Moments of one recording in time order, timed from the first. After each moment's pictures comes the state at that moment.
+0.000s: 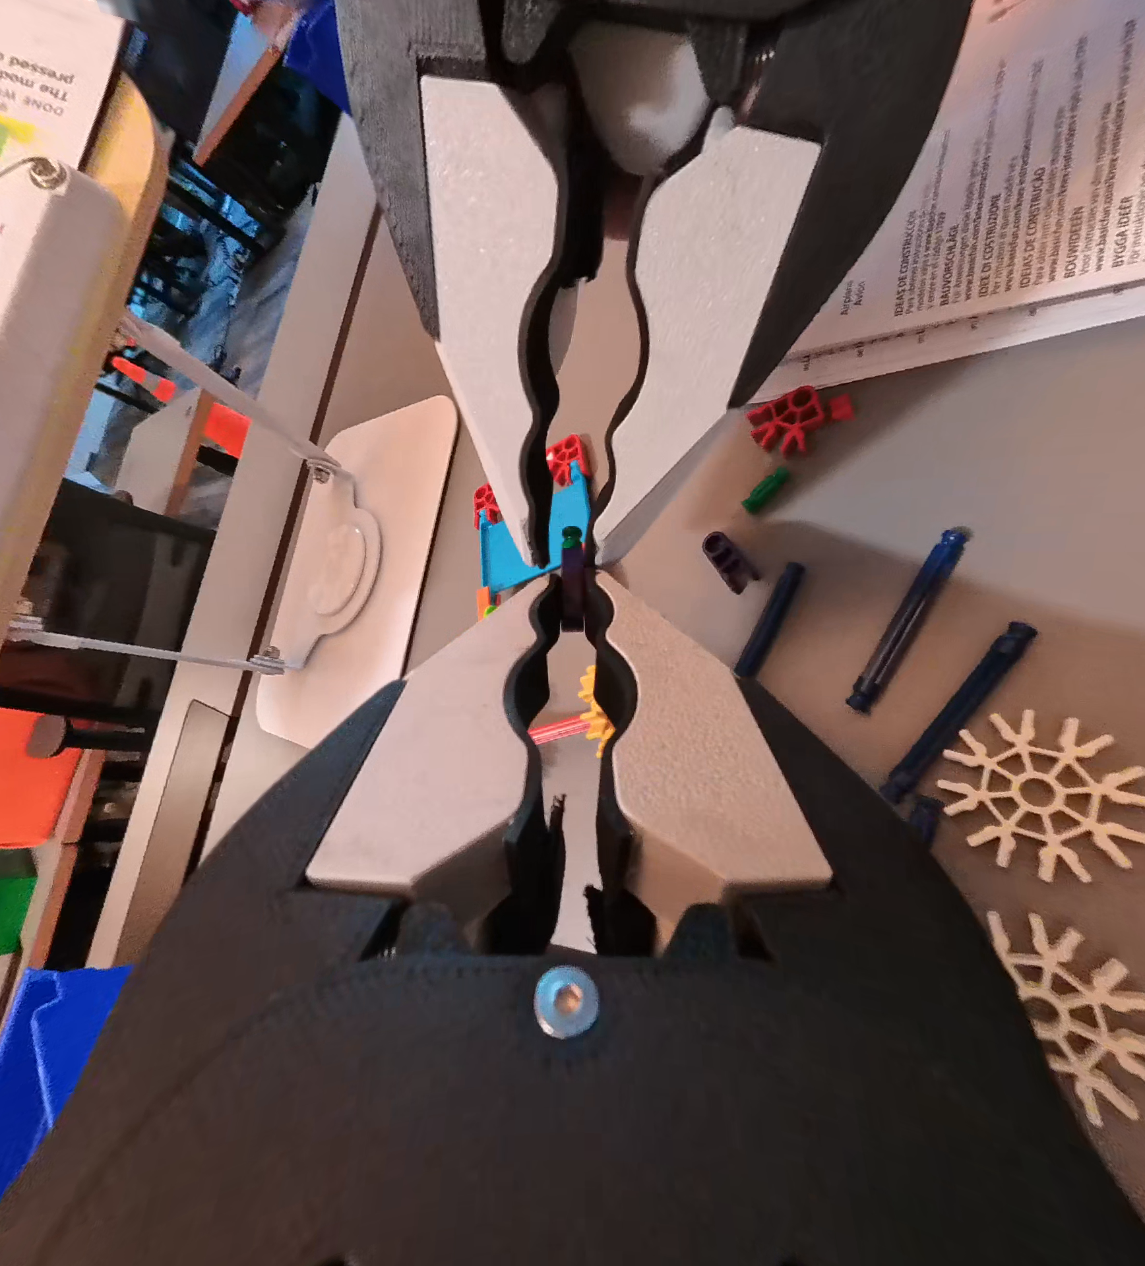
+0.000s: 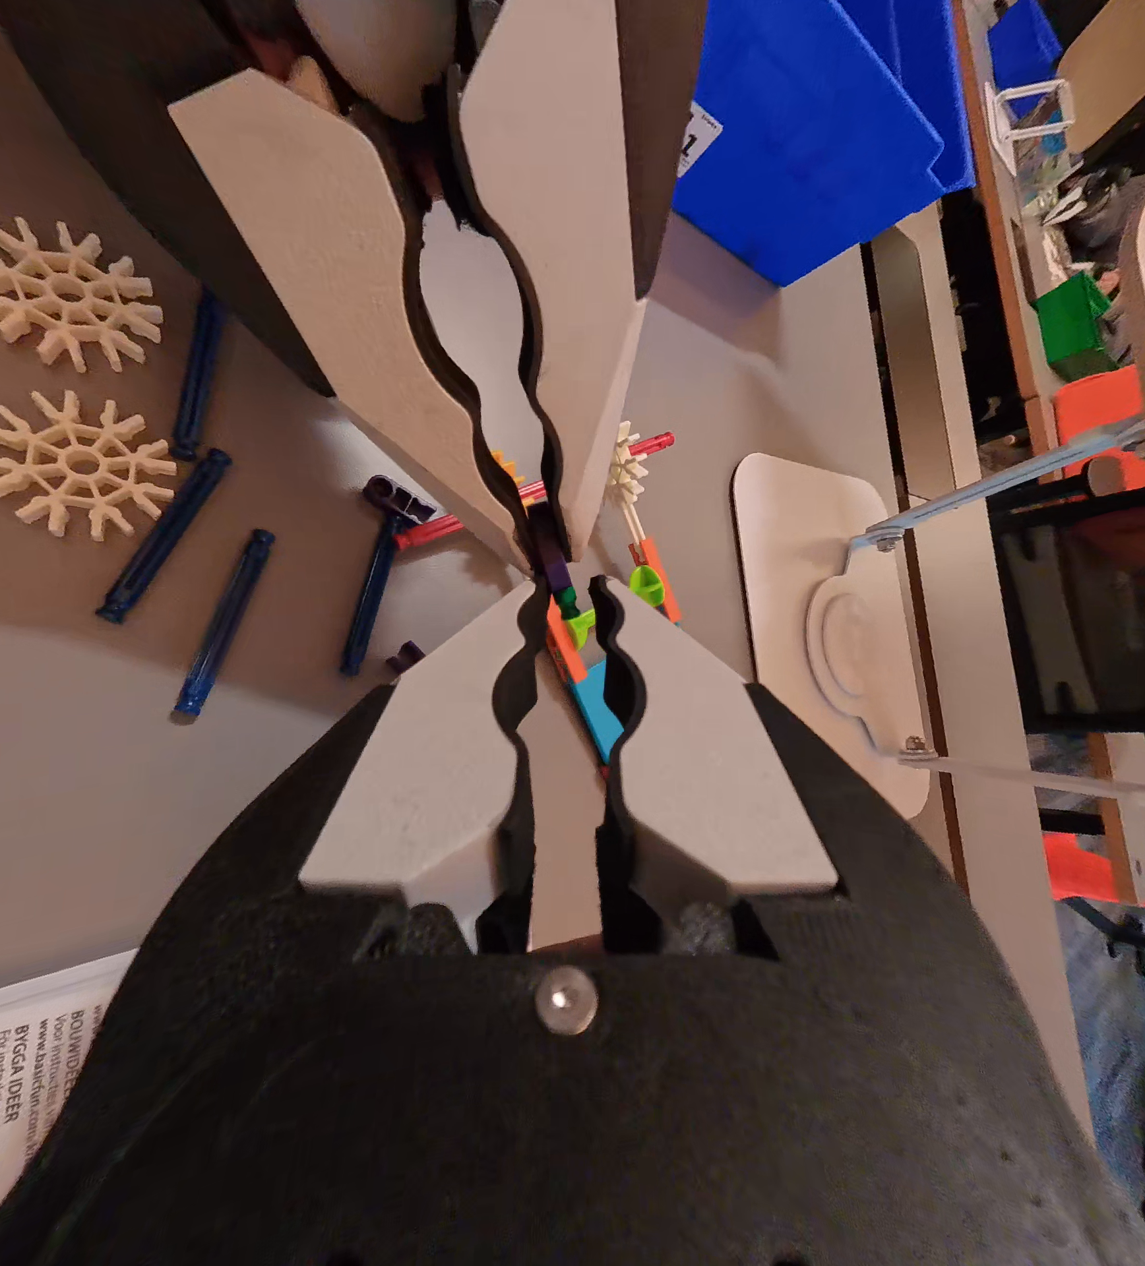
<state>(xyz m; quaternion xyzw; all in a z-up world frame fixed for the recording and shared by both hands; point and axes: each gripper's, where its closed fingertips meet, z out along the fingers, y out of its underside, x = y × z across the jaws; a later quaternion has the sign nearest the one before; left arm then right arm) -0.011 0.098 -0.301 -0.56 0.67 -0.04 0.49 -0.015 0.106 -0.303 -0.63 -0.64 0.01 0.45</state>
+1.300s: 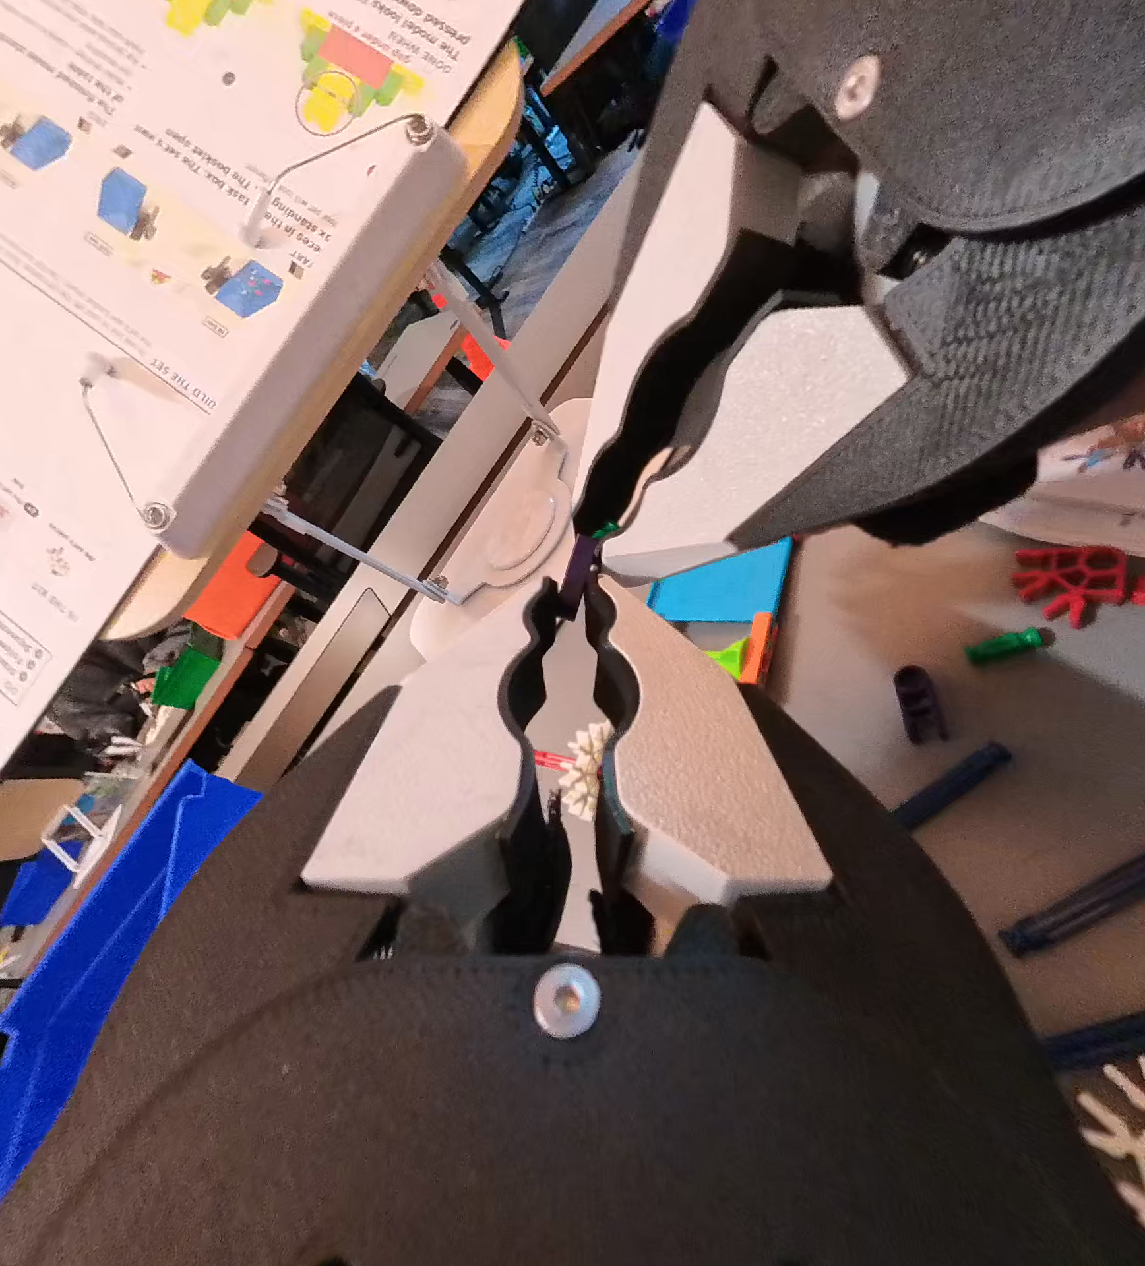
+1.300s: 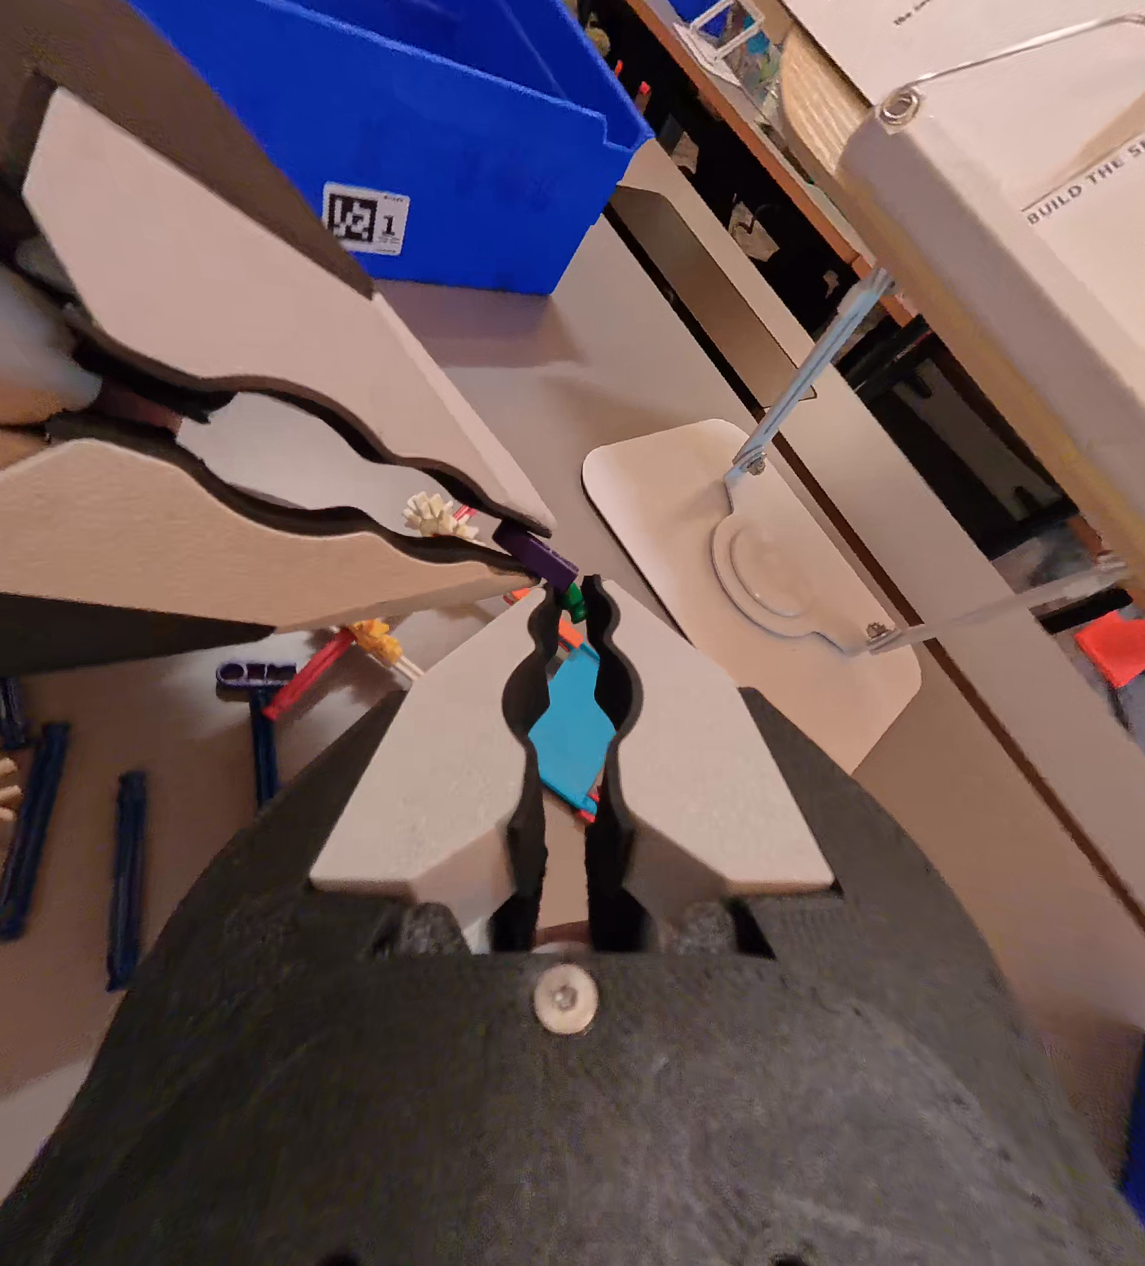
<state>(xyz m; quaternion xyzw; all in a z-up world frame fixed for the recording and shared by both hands) -0.011 0.140 -0.265 -0.62 0.50 0.04 0.60 -0.011 0.148 -0.275 -0.73 -0.43 0.04 0.53</state>
